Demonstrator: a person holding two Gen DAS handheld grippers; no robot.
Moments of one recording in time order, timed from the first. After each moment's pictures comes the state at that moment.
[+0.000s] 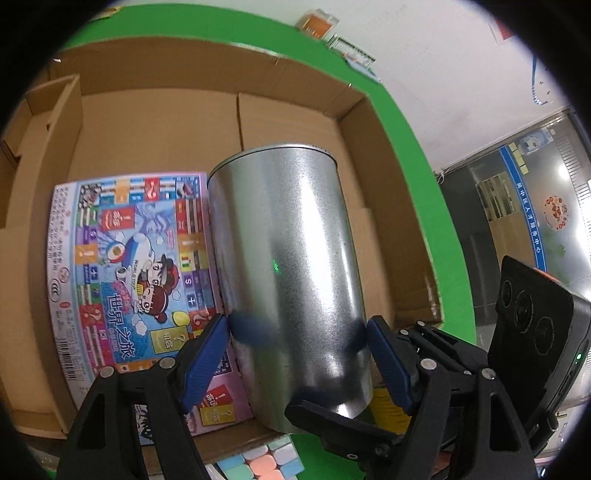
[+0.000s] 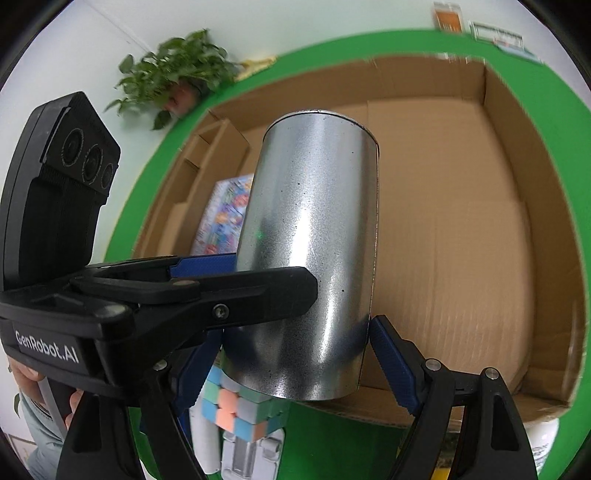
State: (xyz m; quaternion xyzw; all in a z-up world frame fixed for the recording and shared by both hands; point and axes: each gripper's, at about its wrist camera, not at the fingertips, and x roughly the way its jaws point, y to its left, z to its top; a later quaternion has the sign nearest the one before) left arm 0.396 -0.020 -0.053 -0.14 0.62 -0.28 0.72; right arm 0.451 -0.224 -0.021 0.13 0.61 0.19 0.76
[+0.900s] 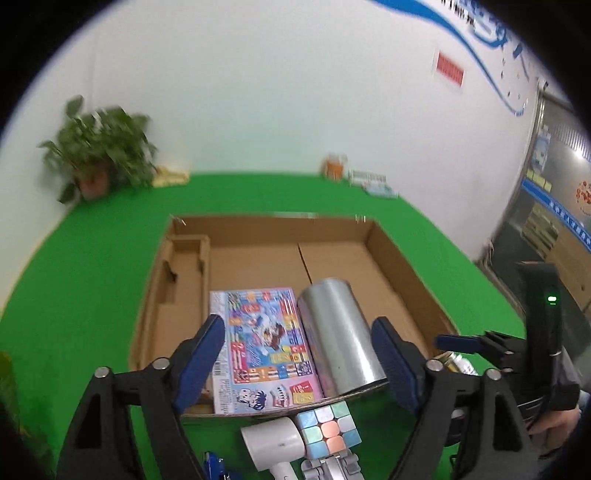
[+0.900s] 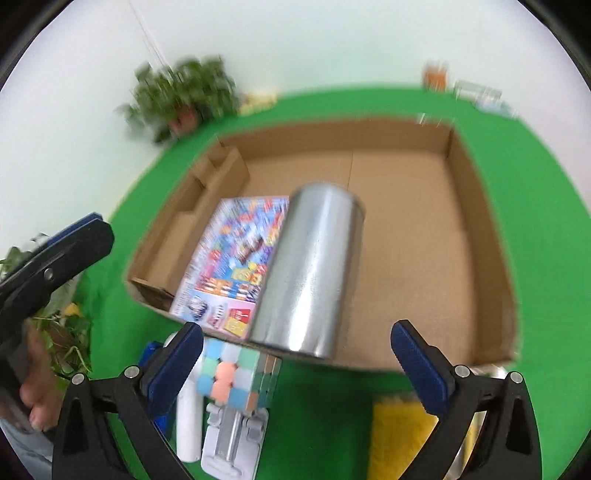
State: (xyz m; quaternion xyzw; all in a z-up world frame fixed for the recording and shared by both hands) left arm 0.243 0.025 0.082 -0.04 0.34 -0.15 0.93; right arm 0.375 -0.224 0.042 0.06 0.50 0.15 0.85
